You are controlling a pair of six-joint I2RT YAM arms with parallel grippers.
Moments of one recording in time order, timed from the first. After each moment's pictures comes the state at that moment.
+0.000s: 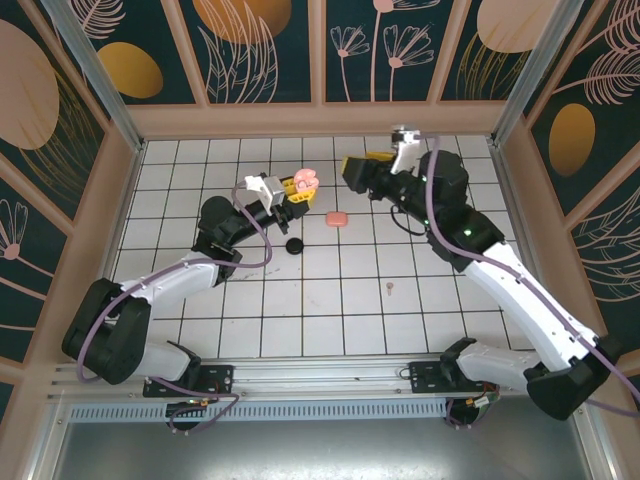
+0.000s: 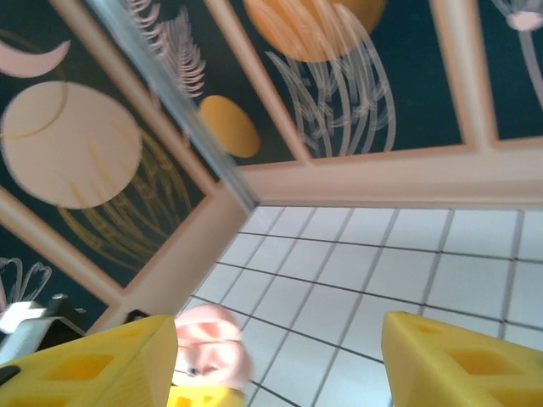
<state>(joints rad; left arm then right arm) -0.52 1.40 0.72 0.94 0.59 -0.05 0.62 1.12 1.22 -0.24 -0.09 0.48</state>
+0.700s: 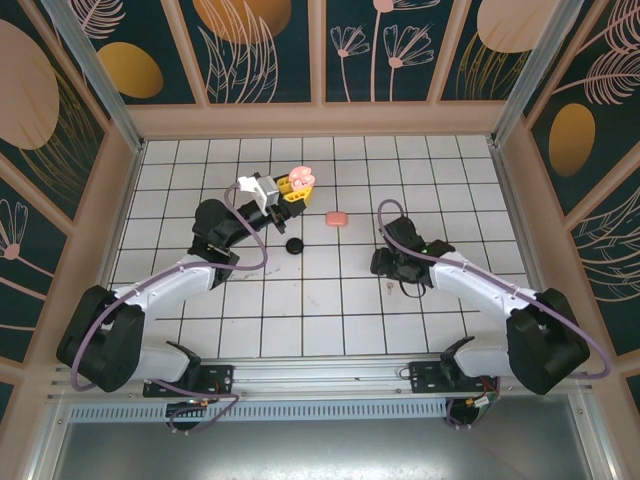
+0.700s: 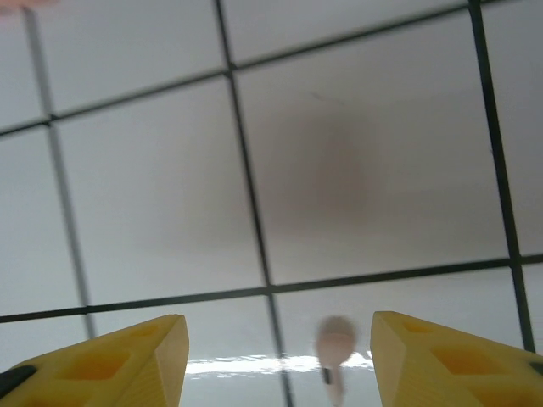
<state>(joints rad) -0.52 1.36 0.71 0.96 0.57 -0.06 0.58 1.29 0.72 -0.56 0.11 0.72</state>
